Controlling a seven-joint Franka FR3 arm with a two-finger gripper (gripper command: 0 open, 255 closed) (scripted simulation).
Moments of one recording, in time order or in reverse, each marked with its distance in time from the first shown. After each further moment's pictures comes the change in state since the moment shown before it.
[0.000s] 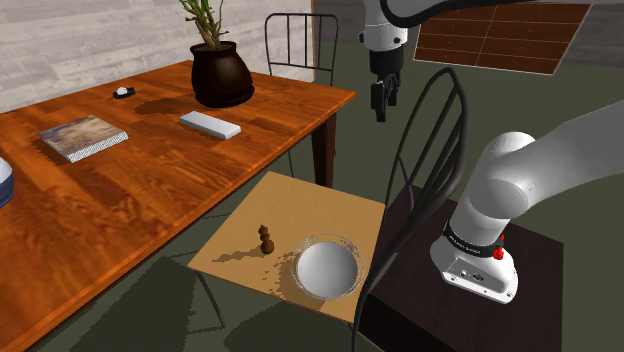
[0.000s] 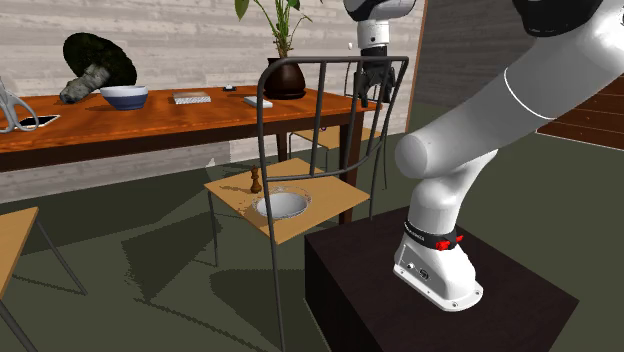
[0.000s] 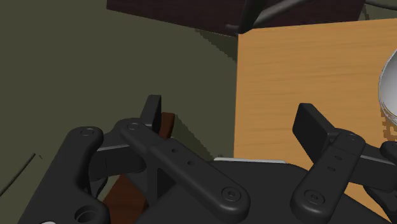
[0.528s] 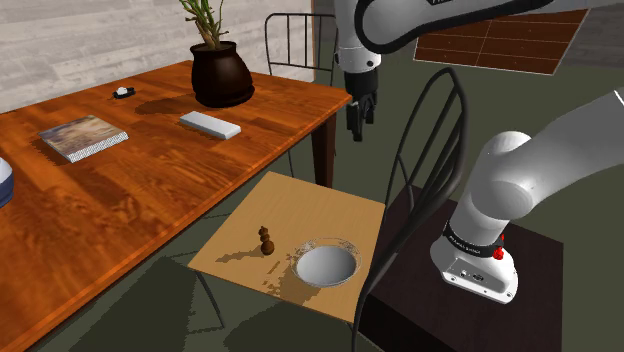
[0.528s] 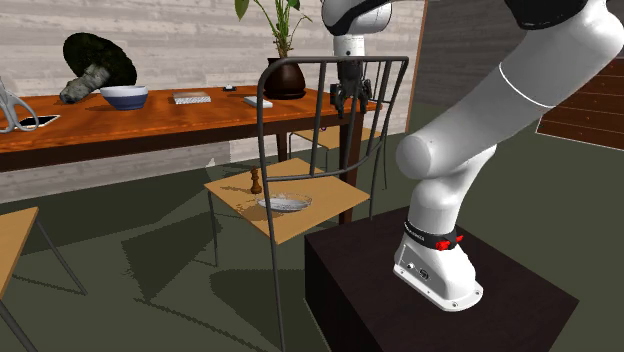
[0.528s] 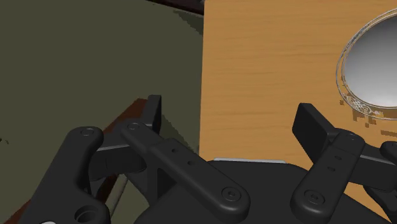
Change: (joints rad) arm 0.059 0.094 0.092 -0.023 0.080 0.125 0.084
